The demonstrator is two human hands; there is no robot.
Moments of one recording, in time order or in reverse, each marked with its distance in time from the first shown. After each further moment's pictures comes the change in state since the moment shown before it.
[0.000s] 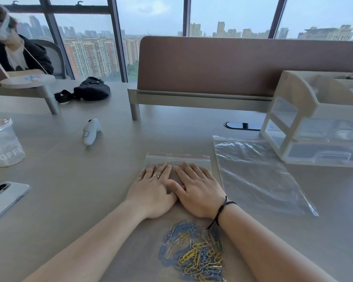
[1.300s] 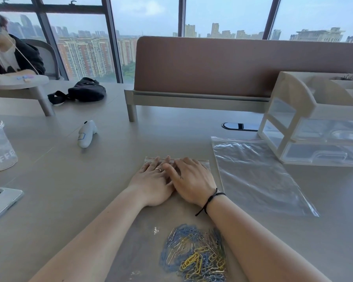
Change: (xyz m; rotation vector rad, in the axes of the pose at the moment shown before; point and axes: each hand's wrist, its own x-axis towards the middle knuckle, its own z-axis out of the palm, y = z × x) left_hand 0.034 -0.010 -0.008 0.033 -0.084 0.103; right_hand 0.035 -0.009 -0.004 0.066 0.285 0.052
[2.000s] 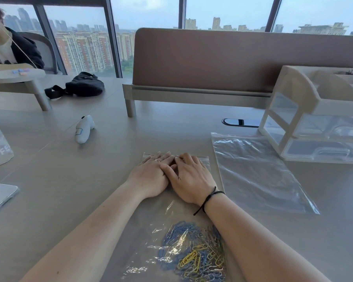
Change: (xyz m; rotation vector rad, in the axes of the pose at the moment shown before) left_hand 0.013 -0.006 0.002 -0.143 0.144 0.020; right_hand -0.001 0.005 0.011 -0.027 -0.023 -0.016
